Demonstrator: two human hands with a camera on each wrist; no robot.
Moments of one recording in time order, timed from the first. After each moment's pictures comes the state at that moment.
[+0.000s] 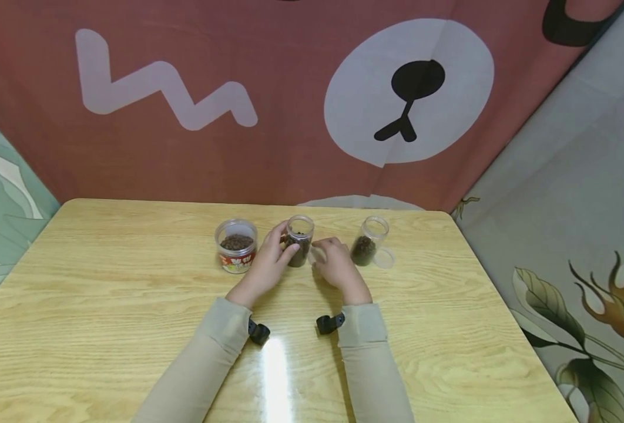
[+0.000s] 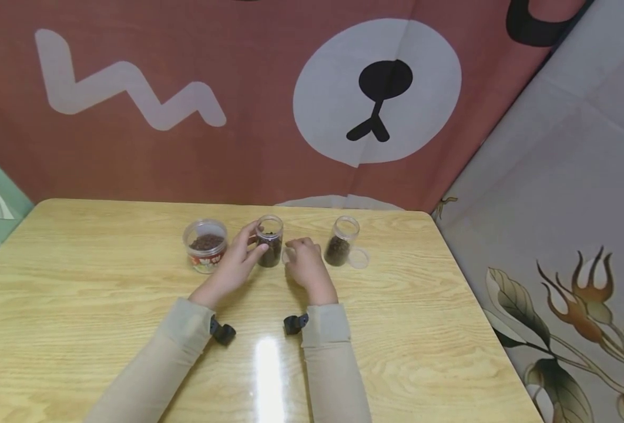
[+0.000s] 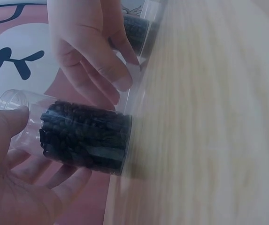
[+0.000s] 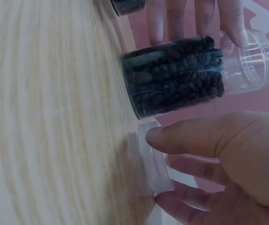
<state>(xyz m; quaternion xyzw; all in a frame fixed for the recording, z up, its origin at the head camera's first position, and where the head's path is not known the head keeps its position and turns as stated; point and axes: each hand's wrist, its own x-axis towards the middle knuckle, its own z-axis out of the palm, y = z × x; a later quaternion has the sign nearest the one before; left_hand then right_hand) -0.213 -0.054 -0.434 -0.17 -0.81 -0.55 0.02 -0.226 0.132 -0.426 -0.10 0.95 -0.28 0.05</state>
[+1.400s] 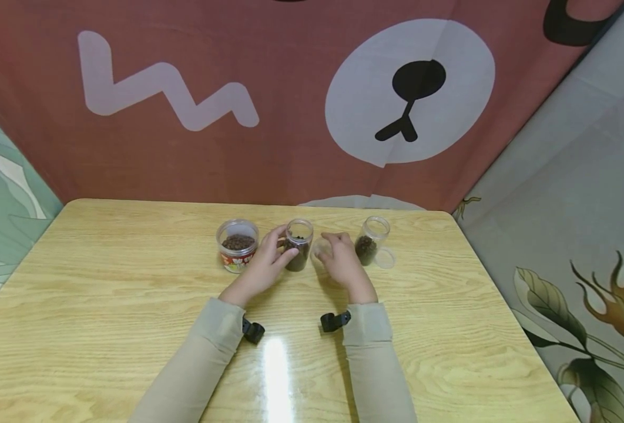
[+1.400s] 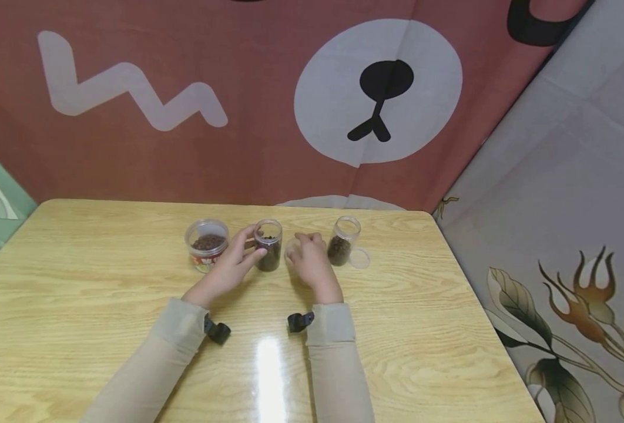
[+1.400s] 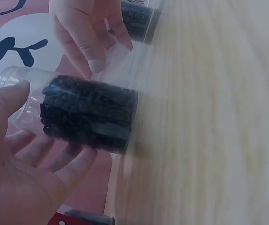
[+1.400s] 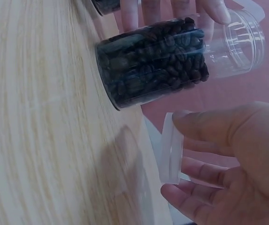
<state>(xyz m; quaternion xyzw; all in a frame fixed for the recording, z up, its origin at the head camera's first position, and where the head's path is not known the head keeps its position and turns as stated) -0.211 -0.067 -0.435 -0.18 -0.80 -0.57 -0.03 -0.224 0.138 -0.420 -0.08 0.93 -0.35 0.02</state>
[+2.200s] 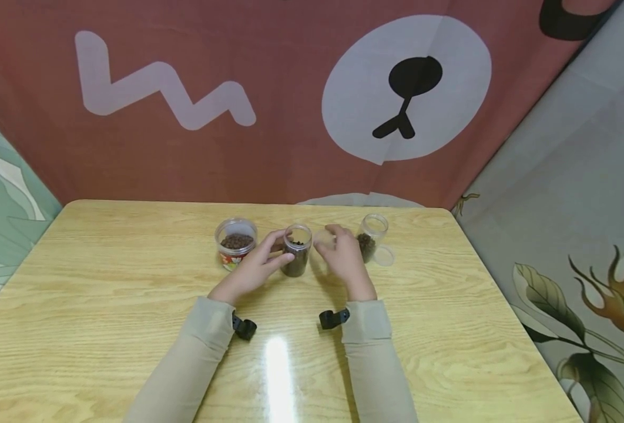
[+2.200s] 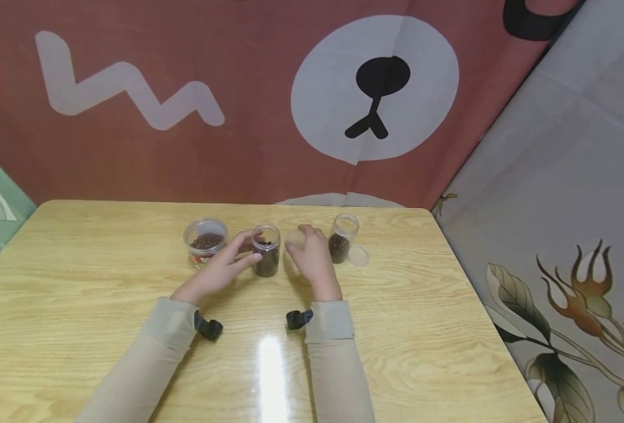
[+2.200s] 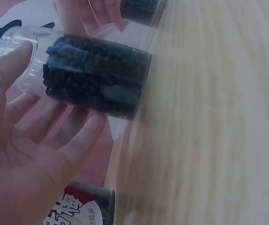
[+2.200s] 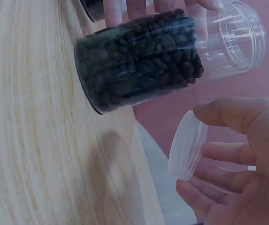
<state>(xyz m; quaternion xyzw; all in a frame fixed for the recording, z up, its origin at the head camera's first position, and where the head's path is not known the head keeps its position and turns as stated) -0.210 -0.087 -0.439 -0.23 -0.78 -0.57 -0.10 -0.224 0.140 -0.414 -0.05 0.92 -0.39 -0.03</state>
